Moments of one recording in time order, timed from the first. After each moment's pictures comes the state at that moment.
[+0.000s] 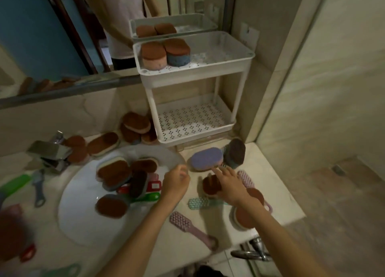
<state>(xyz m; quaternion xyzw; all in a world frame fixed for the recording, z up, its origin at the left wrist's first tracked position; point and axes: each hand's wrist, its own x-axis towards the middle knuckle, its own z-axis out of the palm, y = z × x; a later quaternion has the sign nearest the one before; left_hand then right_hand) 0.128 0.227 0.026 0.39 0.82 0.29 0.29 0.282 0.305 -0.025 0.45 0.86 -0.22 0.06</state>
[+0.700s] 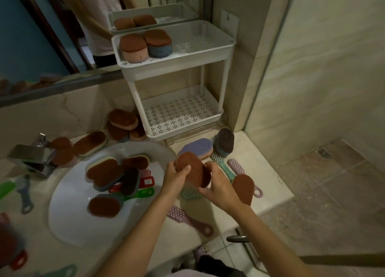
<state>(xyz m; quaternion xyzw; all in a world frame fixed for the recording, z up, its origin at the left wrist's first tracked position) 0.144 0.232 0.005 0.23 0.75 0.43 0.46 0.283 0.252 -0.015 0.46 0.80 -0.34 -0.18</state>
